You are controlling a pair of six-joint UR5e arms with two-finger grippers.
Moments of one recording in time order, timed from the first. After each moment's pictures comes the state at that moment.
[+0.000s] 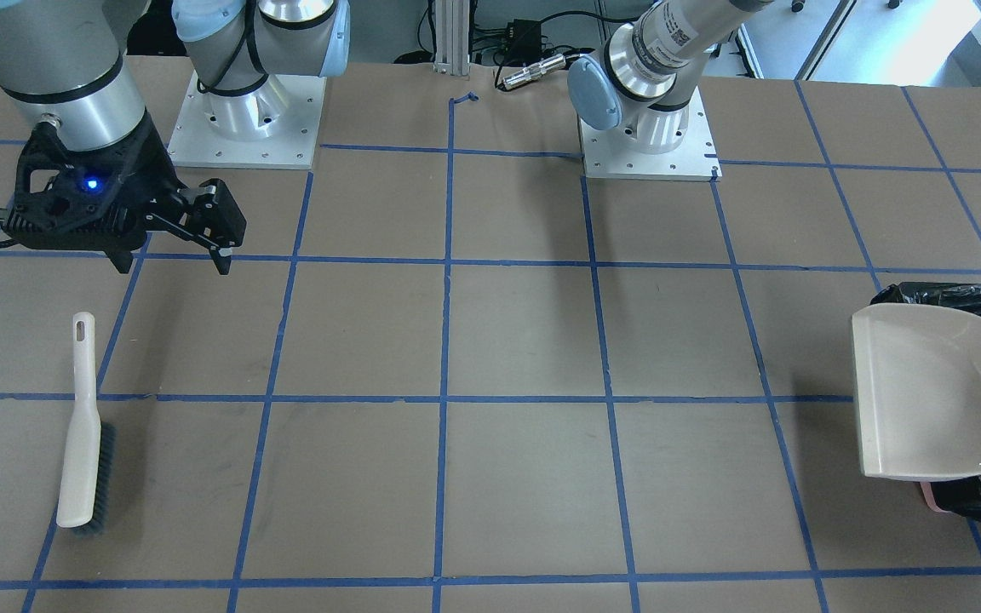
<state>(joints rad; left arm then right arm) -0.93 -2.07 -1.17 -1.34 1.66 -0.71 1.55 -1.51 1.57 -1.71 -1.59 -0.04</state>
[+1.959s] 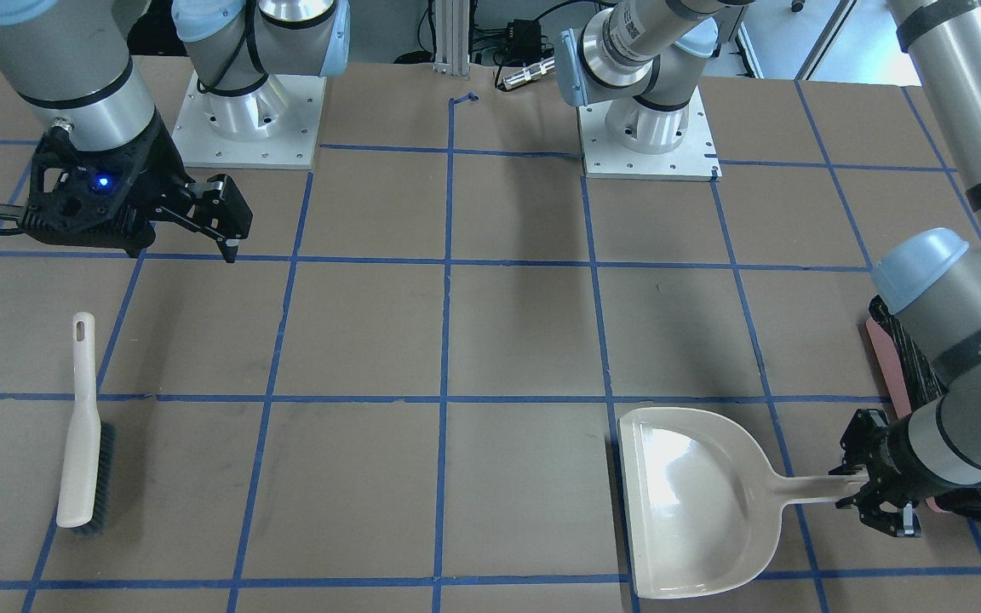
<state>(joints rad) -1.27 -2.15 -1.33 -1.22 1.61 -1.24 1.56 -1.52 1.58 -1.65 -1.60 0.01</state>
